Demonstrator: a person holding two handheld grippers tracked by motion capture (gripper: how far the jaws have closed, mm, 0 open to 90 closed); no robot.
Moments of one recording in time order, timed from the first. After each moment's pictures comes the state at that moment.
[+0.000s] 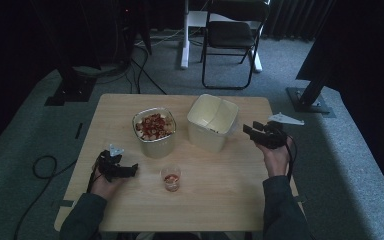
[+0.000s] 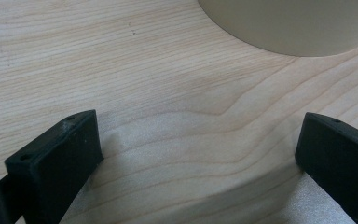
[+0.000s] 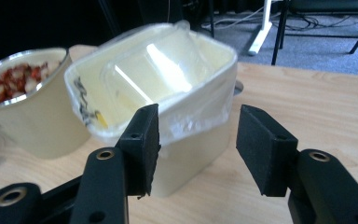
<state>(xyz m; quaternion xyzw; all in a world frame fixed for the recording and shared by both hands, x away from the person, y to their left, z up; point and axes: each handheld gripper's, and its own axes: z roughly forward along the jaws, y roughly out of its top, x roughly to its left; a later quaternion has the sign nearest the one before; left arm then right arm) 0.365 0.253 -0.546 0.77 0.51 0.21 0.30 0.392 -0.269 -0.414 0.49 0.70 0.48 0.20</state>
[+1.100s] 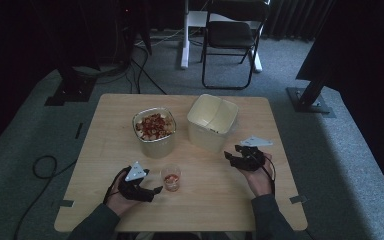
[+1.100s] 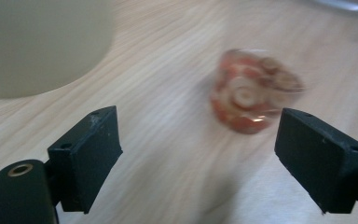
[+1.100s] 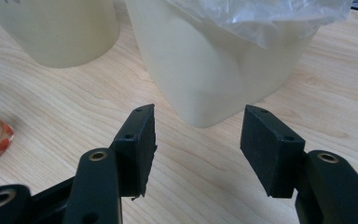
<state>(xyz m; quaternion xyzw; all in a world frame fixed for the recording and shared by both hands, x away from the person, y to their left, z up) 0.299 0.182 -0.530 0.84 0.31 0.12 0.42 0.361 -0.218 -0.474 0.43 0.78 0.41 0.19</state>
